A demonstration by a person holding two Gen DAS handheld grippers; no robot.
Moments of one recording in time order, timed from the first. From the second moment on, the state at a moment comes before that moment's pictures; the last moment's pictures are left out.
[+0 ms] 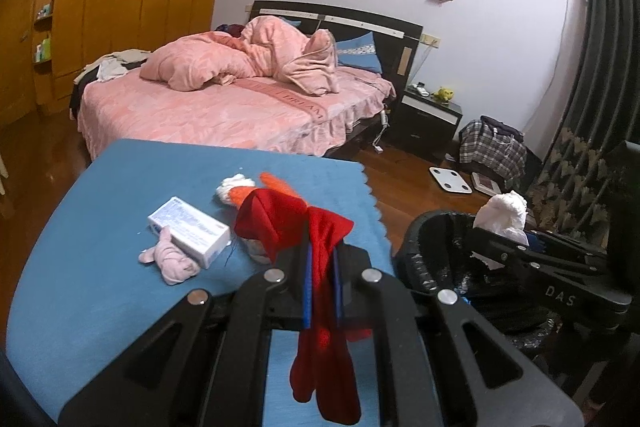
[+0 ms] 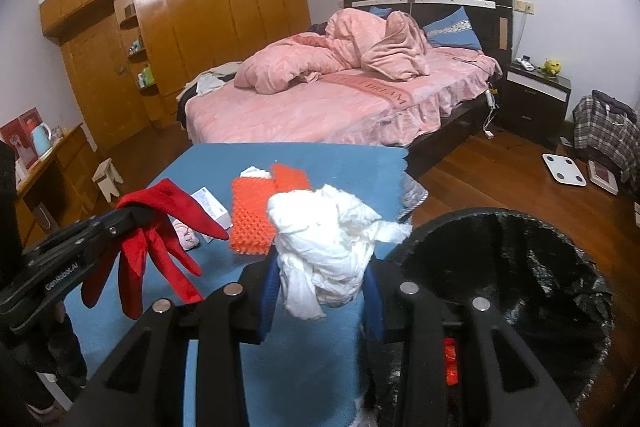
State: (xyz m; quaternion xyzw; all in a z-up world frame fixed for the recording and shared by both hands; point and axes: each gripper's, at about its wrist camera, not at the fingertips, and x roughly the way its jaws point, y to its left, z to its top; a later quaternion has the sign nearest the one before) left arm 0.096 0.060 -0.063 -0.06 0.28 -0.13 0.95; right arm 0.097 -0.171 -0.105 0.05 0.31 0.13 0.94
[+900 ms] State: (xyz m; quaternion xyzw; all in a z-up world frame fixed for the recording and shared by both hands) left arm 0.105 -0.033 -0.056 -0.03 0.28 -0.22 0.94; right arm 0.078 -0.265 -0.100 0.08 0.29 0.06 0.95
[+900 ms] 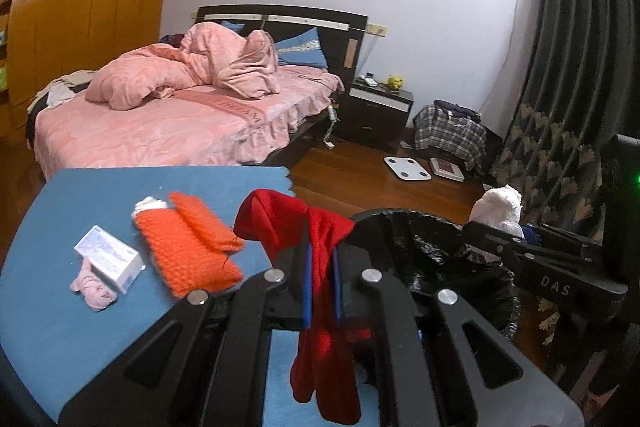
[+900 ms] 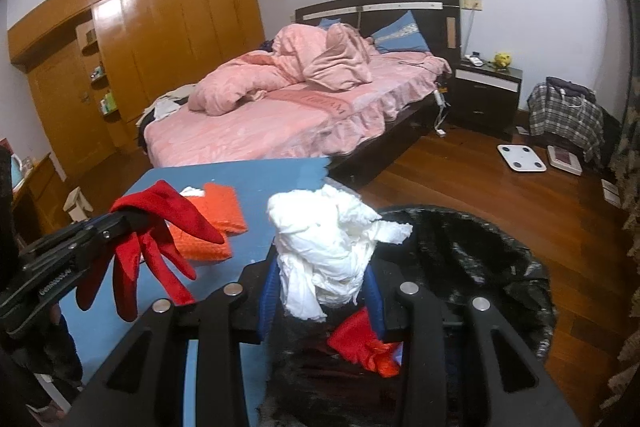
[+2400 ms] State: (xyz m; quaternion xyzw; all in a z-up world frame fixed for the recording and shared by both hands) left arm 0.155 -0.165 -0.091 -0.01 0.31 -0.33 0.89; right arm 0.089 -0.384 -0.138 0.11 0.32 -0.05 0.94
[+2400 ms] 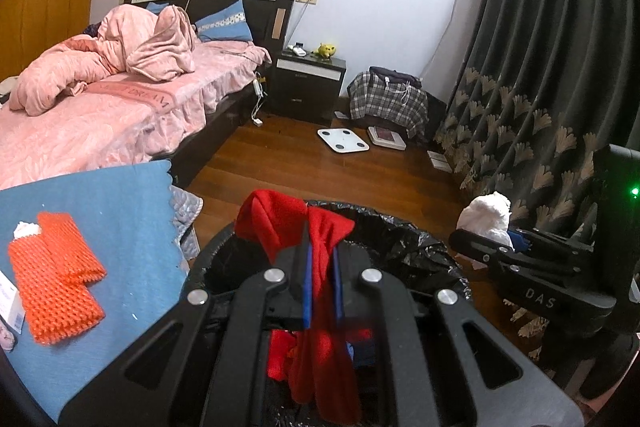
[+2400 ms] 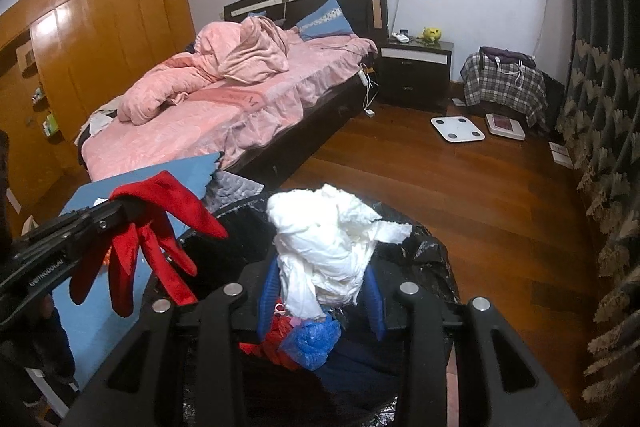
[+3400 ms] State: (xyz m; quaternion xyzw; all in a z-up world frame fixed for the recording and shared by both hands) left arm 0.169 -0.131 -0.109 -0.02 0.34 -0.30 0.89; right arm 0.078 -0.397 -0.144 0.12 0.31 -0.07 0.94
